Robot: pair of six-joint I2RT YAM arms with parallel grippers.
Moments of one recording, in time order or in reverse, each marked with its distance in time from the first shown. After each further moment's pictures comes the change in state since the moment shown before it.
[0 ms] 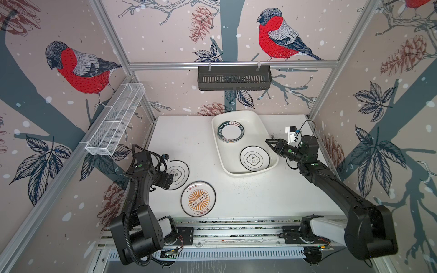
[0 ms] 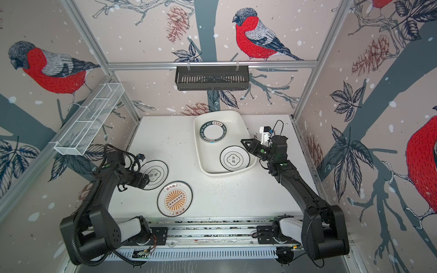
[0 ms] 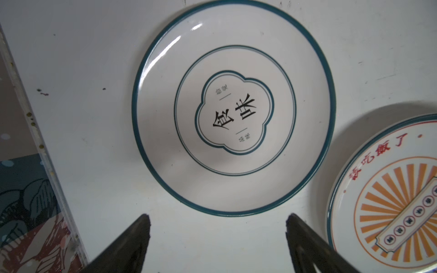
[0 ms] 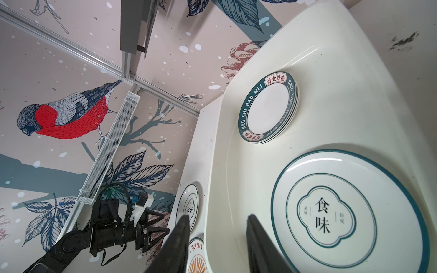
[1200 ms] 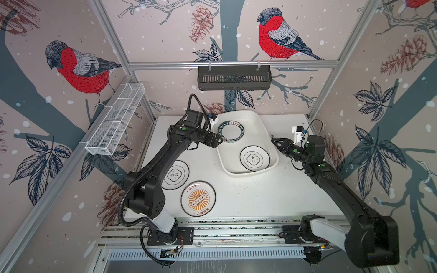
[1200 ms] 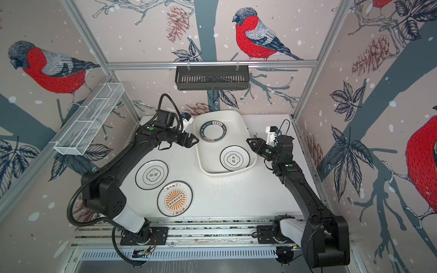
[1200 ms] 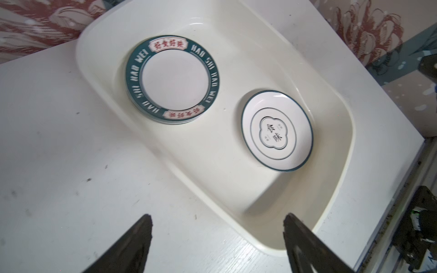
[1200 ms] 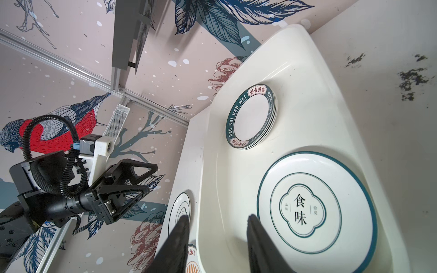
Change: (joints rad) left arm -0.684 0.371 0.673 0.117 0.204 -0.532; right arm -0.061 -0.065 0.019 -0.115 0.026 -0.028
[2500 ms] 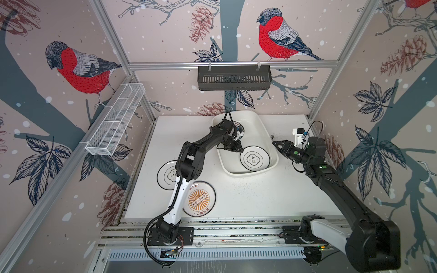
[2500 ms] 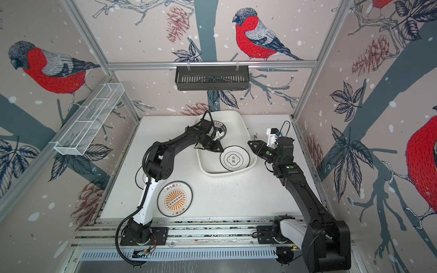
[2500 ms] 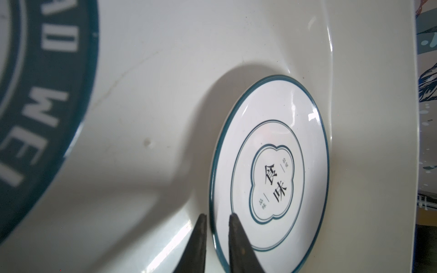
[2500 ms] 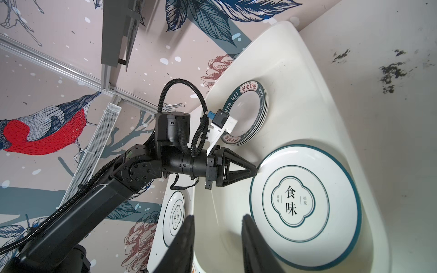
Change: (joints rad) left arm -0.207 0.828 0.521 0.022 0.260 -0.191; right arm -0.008 -0.041 -0.010 -0.071 0.026 -0.022
